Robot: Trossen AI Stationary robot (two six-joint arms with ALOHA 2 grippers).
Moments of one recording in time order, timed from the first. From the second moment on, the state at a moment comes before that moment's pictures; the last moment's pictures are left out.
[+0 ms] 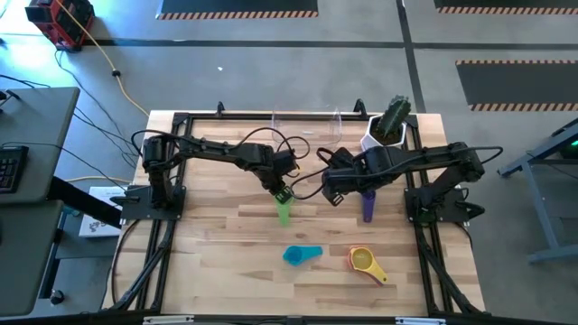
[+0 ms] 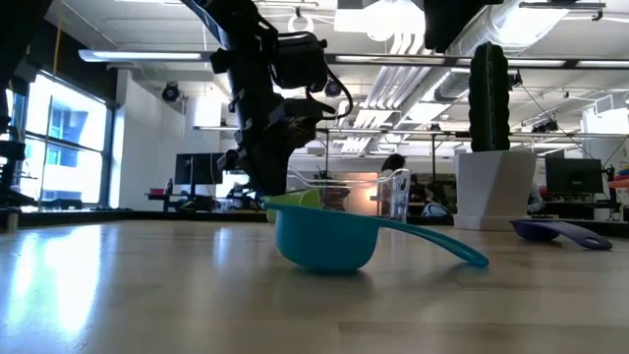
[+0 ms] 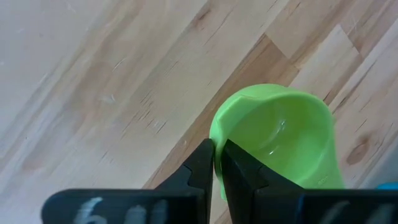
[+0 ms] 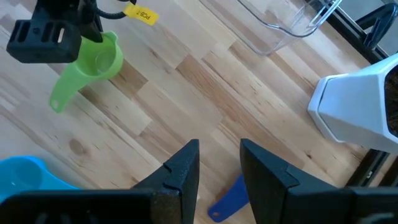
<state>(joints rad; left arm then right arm) 0.17 1.89 1.29 -0.68 0.14 -0.55 0.18 1.65 1.75 -1.52 0.41 0.97</state>
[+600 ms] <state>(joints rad) 0.20 1.86 1.28 -0.70 0.23 -0.57 0.18 1.65 1.75 -1.49 0.38 1.02</state>
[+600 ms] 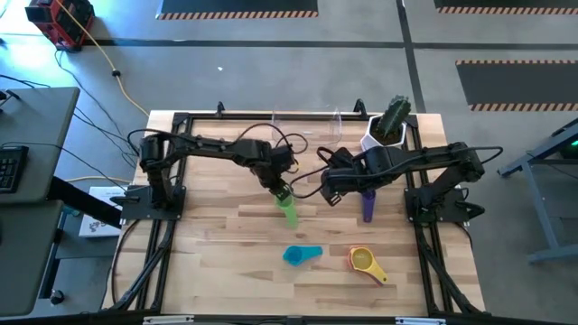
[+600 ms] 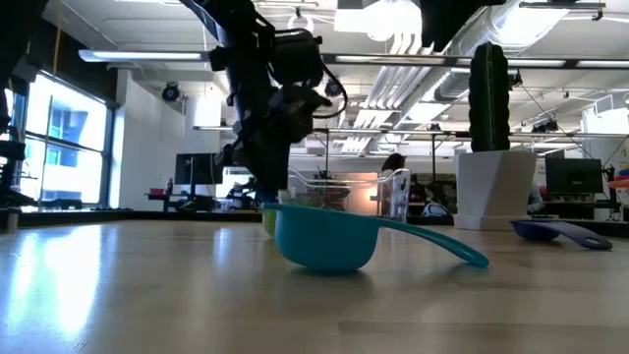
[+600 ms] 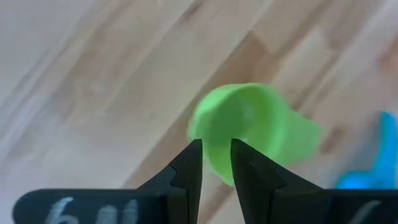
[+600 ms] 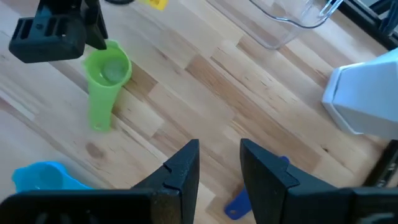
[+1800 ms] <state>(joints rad) 0.34 1.25 1.28 -1.17 0.01 -0.28 0.05 1.81 1.75 -0.98 0.34 0.71</state>
